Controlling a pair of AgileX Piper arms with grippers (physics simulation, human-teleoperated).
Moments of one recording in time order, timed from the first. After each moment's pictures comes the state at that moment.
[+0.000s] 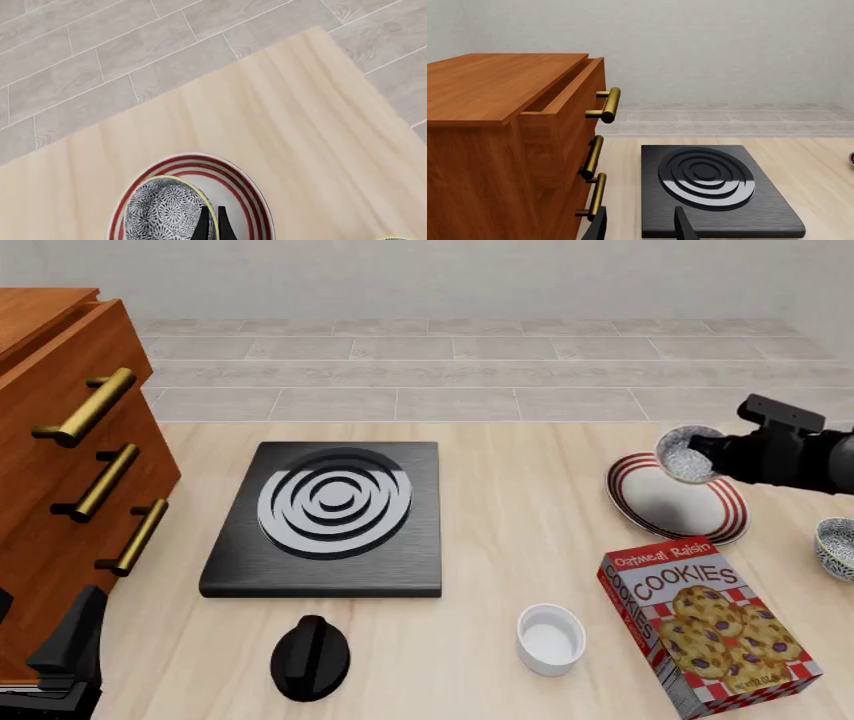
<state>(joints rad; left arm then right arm) 0.00 0.00 0.00 0.00 0.00 -0.28 2.01 -1.26 -0.02 0.21</state>
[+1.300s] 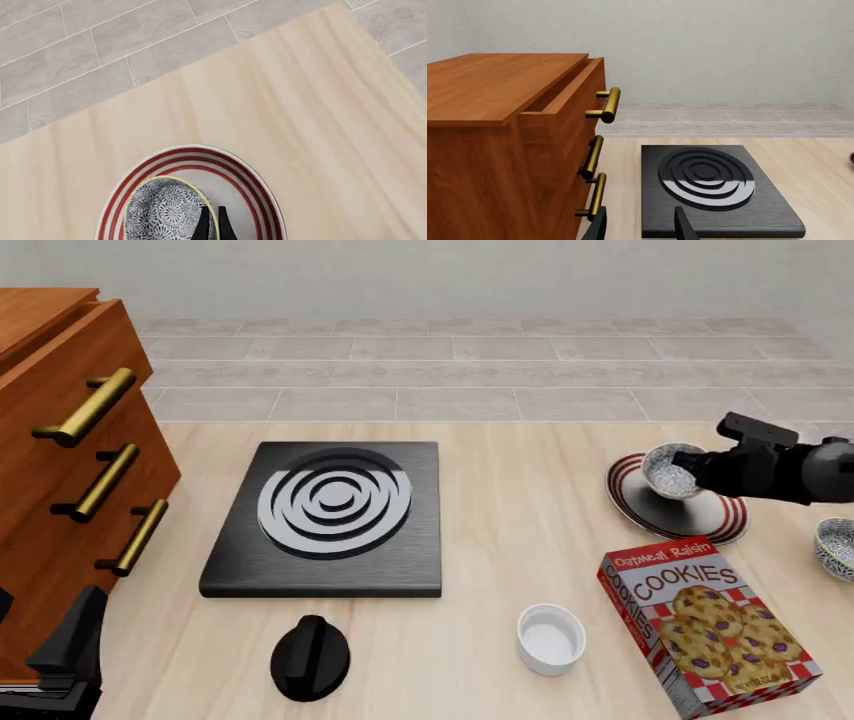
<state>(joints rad) 0.00 0.00 0.00 0.00 0.00 -0.27 2.10 -1.28 -0.03 0.19</state>
